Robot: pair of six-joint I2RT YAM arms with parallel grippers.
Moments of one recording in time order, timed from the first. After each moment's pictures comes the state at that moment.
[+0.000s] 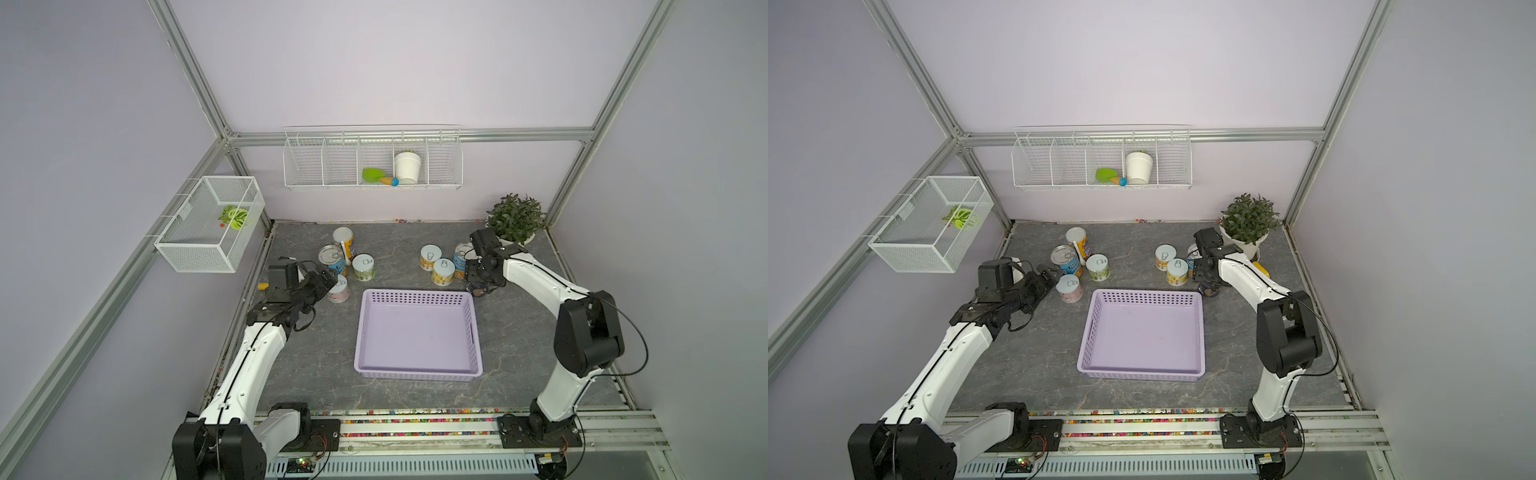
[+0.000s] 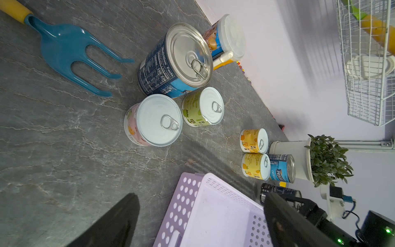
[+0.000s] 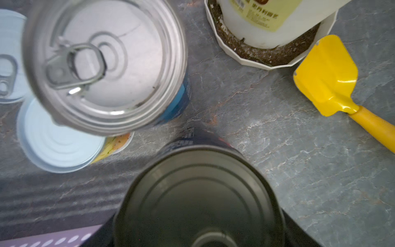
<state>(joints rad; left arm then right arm) -0.07 1.10 0.85 -0.40 0.29 -0.81 0.31 1.75 1.38 -0.77 0.24 0.44</state>
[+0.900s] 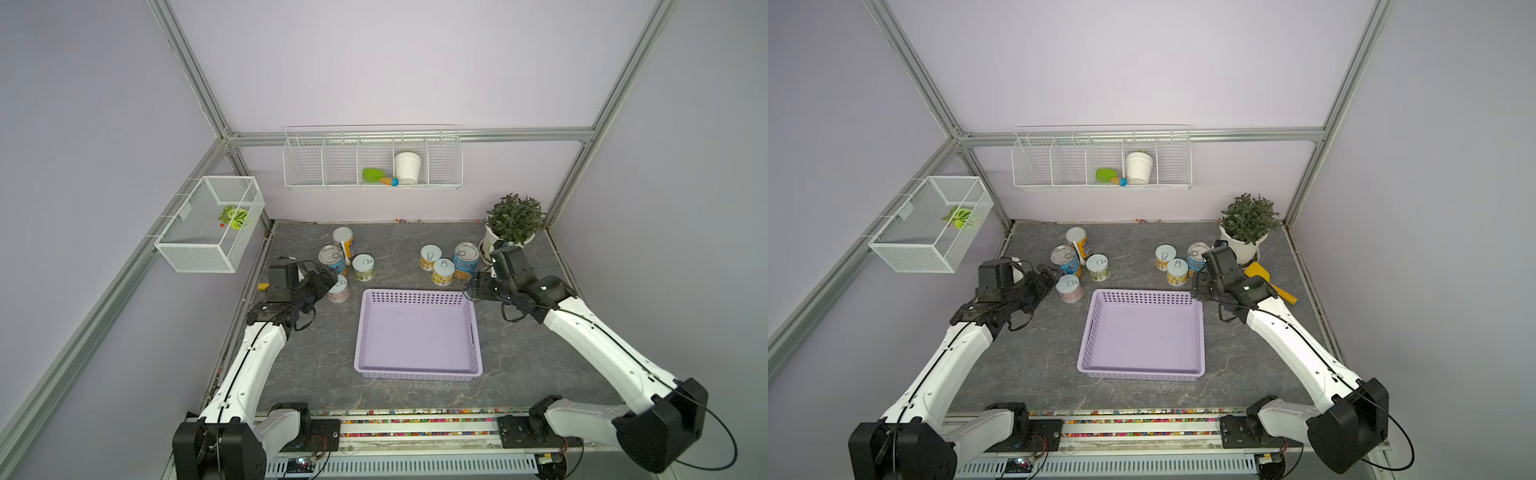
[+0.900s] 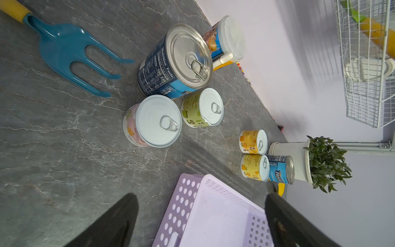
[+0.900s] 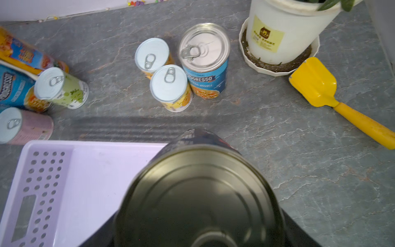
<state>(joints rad) -0.07 1.11 0.85 -0.39 0.29 -0.83 0.49 1.23 1.13 -0.77 0.19 0.44</state>
